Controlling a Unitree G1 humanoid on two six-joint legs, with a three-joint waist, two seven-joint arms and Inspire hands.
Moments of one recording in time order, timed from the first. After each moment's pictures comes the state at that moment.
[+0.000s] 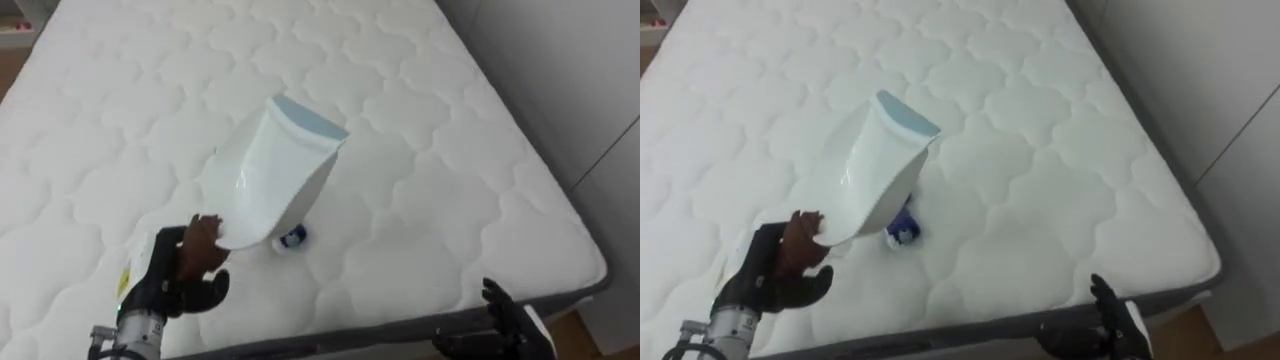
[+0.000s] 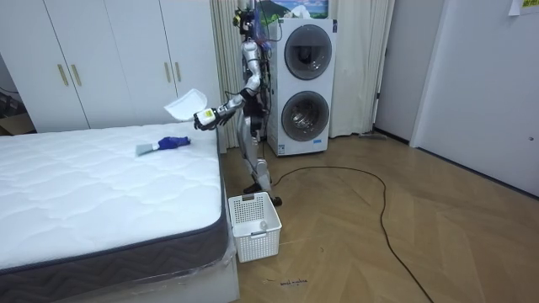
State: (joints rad) left arm 0.14 0.33 -0.17 0.57 0.28 -0.22 0.29; right arm 0.18 -0.32 0.10 0.80 0.15 -0.18 -0.04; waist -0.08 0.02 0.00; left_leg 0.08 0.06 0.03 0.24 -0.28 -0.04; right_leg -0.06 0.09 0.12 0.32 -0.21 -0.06
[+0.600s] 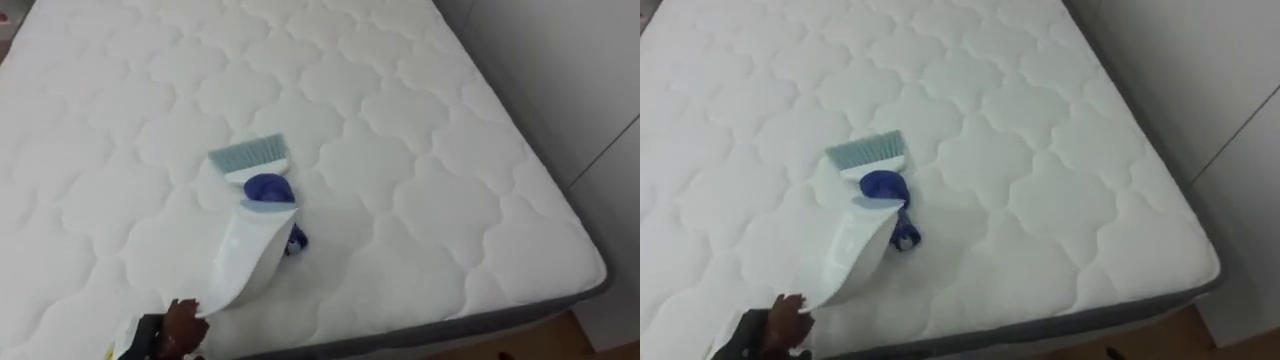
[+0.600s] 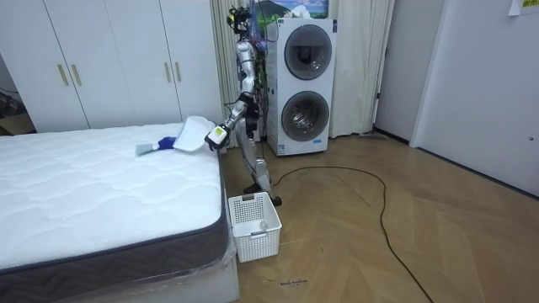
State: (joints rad) left arm 0.15 0.29 -0.09 0.96 0.26 -0.20 0.27; right arm 0.21 -0.29 -0.01 1.03 0.06 -0.18 -0.02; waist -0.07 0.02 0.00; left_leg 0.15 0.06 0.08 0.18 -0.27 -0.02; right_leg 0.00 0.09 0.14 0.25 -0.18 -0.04
